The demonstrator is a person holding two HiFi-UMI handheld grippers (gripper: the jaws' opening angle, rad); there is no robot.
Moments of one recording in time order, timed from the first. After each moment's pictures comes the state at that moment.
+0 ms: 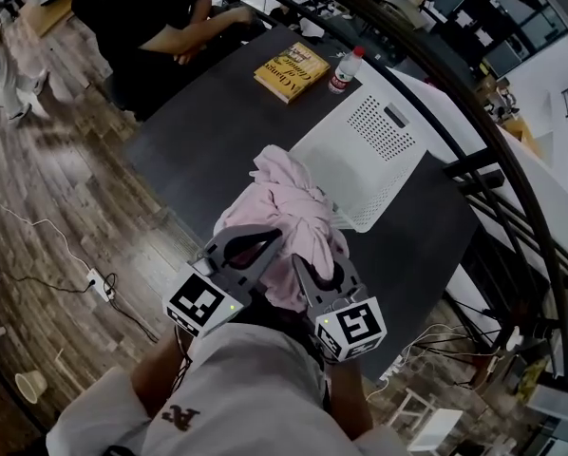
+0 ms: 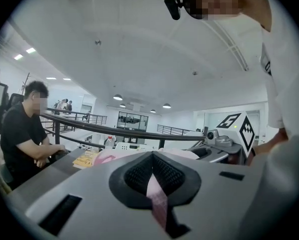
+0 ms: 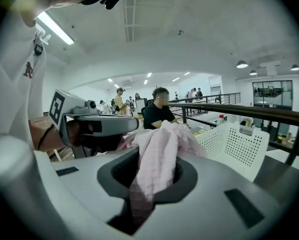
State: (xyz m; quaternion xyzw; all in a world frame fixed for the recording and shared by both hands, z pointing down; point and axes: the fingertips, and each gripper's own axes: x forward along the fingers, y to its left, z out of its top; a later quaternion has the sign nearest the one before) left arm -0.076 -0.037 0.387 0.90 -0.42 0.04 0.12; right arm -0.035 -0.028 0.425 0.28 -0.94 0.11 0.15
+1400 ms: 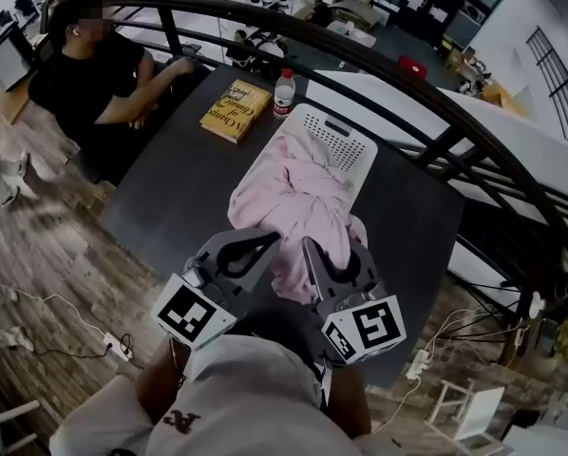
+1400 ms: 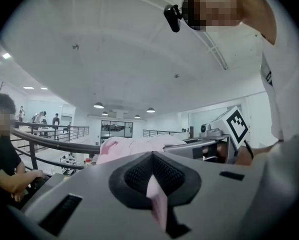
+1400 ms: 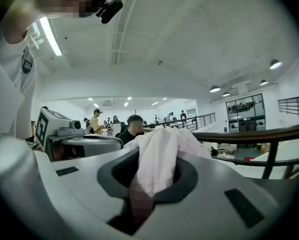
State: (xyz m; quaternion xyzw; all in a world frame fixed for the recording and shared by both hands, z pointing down) left arm 0.013 -0.084 0.314 0.94 -0.34 0.05 0.04; right arm 0.062 -0.102 0.320 0.42 -0.90 0.06 0.02
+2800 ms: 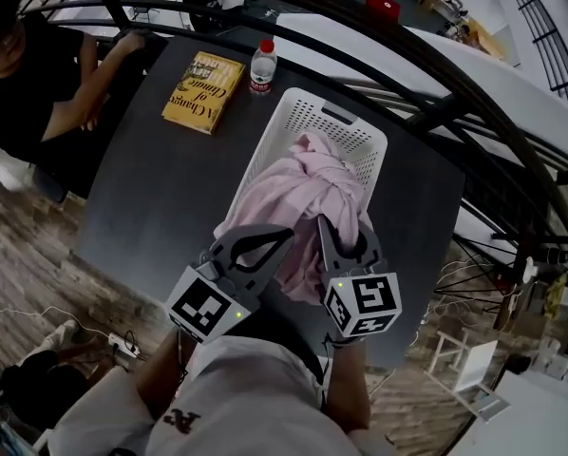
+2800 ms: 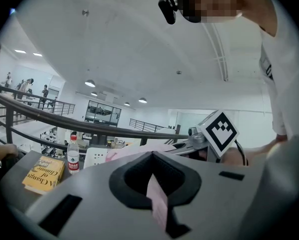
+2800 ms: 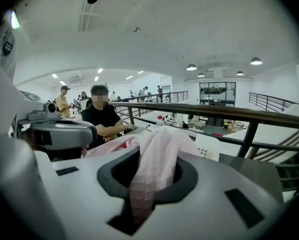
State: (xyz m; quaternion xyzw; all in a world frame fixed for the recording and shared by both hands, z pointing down) left arm 0.006 -0.213 0.401 0.96 -0.24 0.06 0.14; right arm 0.071 -0.246 0.444 0.54 -0.81 0.17 0.17
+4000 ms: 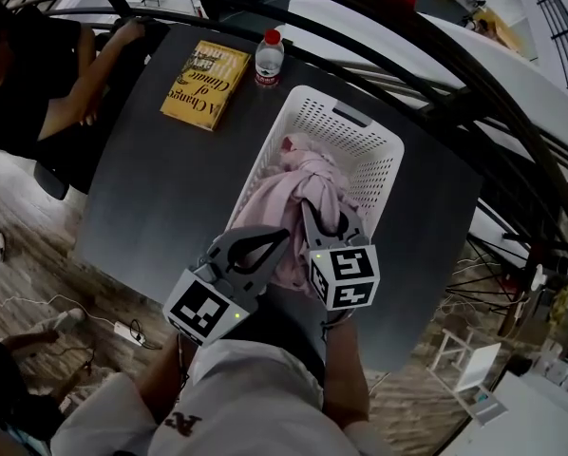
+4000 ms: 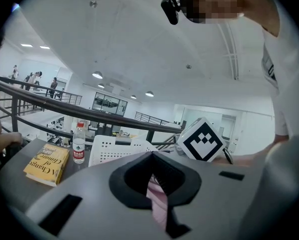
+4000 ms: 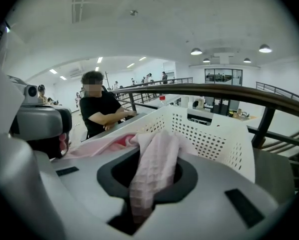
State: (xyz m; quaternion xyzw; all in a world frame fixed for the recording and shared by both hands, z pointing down) left arm 0.003 -0.245 0.443 0.94 -0.26 0.09 0.18; right arm 0.050 -0.300 0.528 0.50 -0.80 0.22 0.22
